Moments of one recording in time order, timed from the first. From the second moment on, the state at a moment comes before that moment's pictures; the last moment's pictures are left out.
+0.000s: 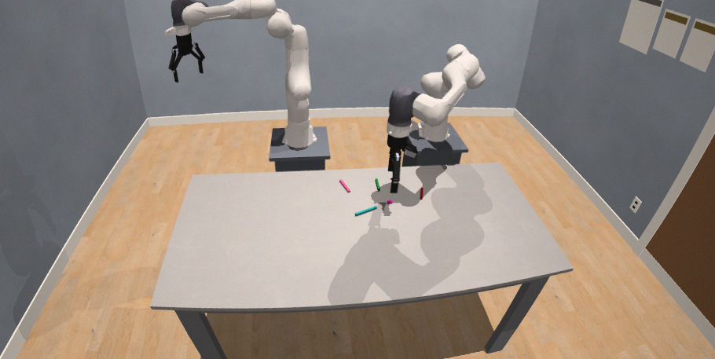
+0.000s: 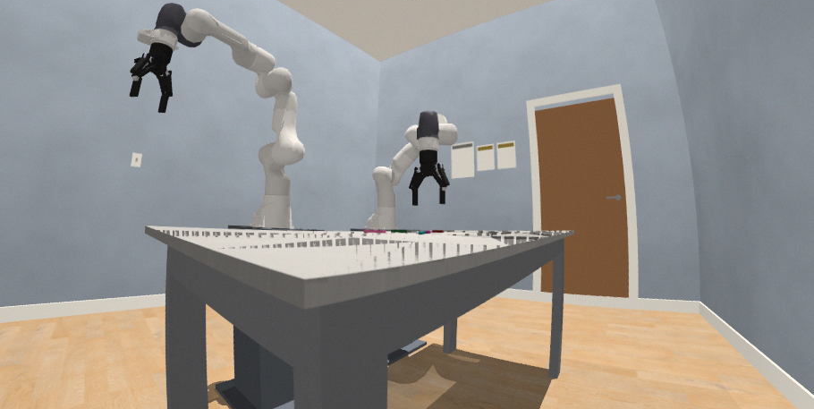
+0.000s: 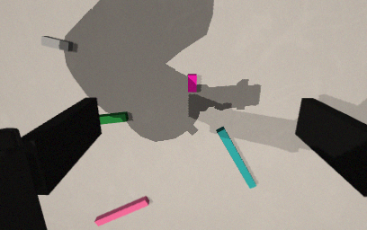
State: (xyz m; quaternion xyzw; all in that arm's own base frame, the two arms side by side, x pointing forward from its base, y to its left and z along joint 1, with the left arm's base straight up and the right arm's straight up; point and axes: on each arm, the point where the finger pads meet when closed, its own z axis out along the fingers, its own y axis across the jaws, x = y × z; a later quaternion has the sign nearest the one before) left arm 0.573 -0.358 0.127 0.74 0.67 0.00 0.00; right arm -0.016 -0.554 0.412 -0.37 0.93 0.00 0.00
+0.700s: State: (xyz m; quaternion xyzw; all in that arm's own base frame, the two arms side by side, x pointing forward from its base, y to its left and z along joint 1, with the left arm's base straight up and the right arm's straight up) left arm 0.542 -0.369 0.120 0.65 0.76 0.00 -0.01; right arm -0.016 -0.554 0.412 -0.37 0.93 0.00 0.00
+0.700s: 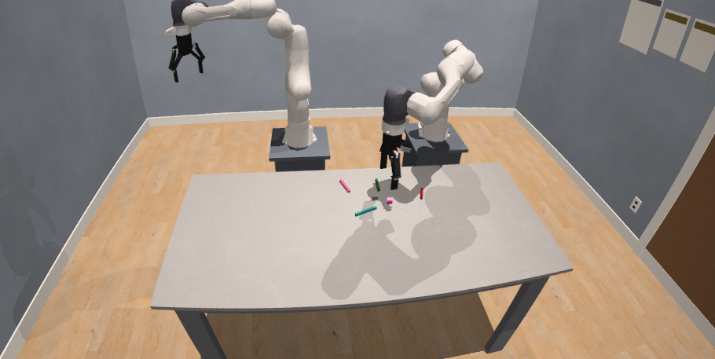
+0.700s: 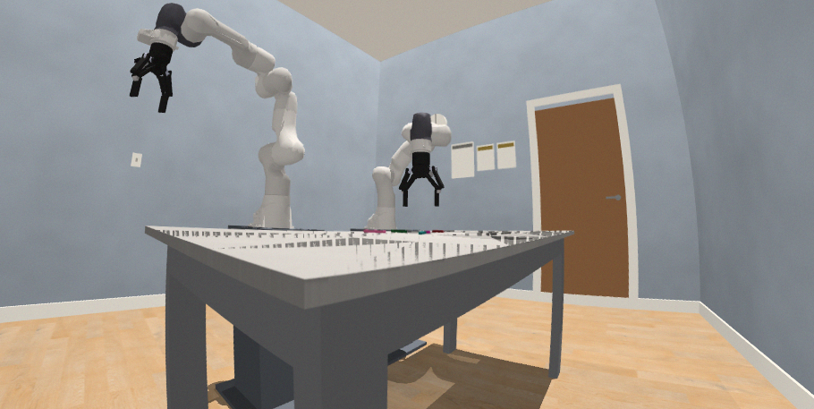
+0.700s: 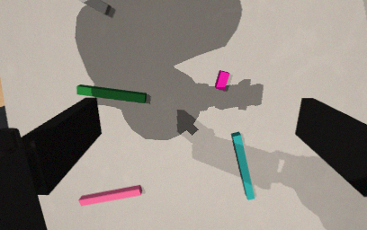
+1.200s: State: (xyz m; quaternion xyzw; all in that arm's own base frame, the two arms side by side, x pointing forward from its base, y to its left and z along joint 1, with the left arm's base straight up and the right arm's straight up) left arm 0.523 -0.376 0.116 0.56 0.83 0.00 -0.01; right arm -0.016 -0.554 0.412 -0.37 0.93 0.00 0.00
